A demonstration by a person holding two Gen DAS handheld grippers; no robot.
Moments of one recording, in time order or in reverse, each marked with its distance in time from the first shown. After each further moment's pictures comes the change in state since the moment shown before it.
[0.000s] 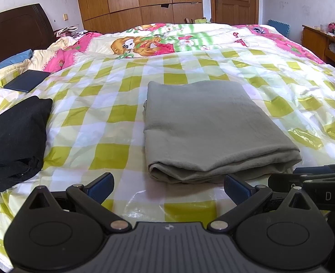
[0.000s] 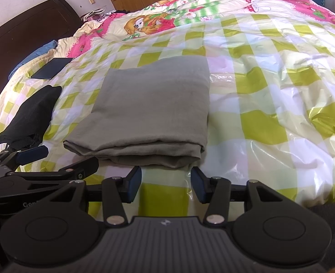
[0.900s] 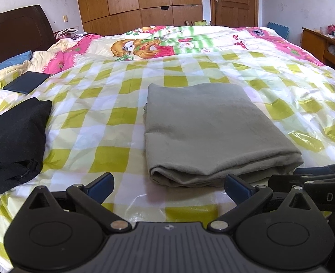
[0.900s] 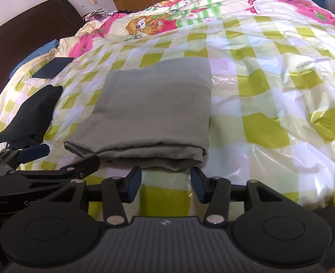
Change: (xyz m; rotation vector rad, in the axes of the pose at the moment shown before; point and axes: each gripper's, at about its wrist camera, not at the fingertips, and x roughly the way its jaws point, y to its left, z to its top) left arm 0.002 0.003 0.001 -0.002 -0.014 -0.004; right arm 0.001 0.002 0.000 -0.002 -0.003 -0.002
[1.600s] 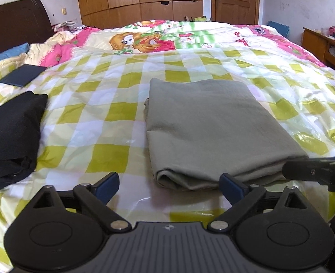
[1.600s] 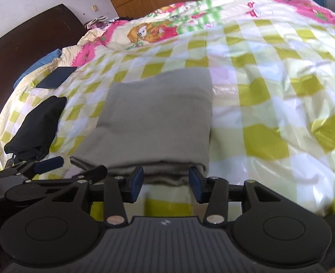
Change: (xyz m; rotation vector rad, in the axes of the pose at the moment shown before) left arm 0.014 0.009 0.004 -0.015 0.022 -0.014; right arm -0.004 -0.004 0.011 0.027 -0.021 0.036
